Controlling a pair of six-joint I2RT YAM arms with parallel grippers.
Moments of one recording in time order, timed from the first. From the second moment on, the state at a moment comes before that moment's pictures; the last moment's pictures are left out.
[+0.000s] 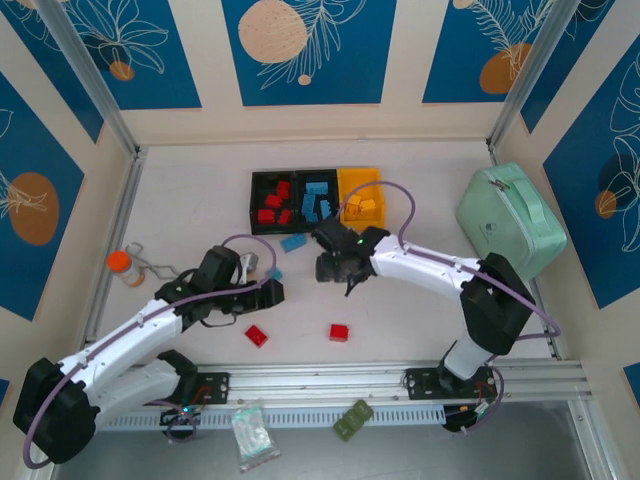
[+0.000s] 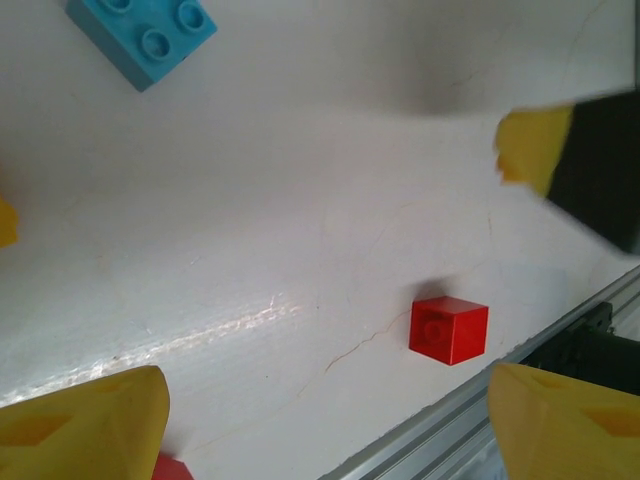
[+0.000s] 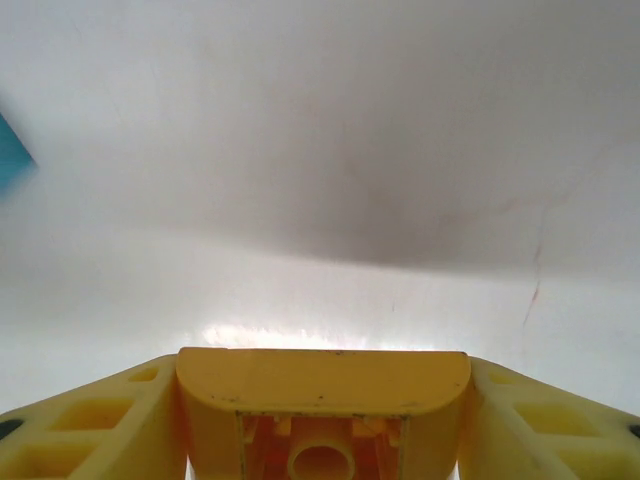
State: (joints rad) left arm -0.60 0.95 0.55 -0.48 0.37 -0.76; right arm 0.83 1.60 1.15 -0.75 0.12 0.76
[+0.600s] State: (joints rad) left arm -0.60 1.03 0.63 -0.41 0.37 -0.78; right arm 0.49 1.86 1.56 -0.76 0.09 0.61
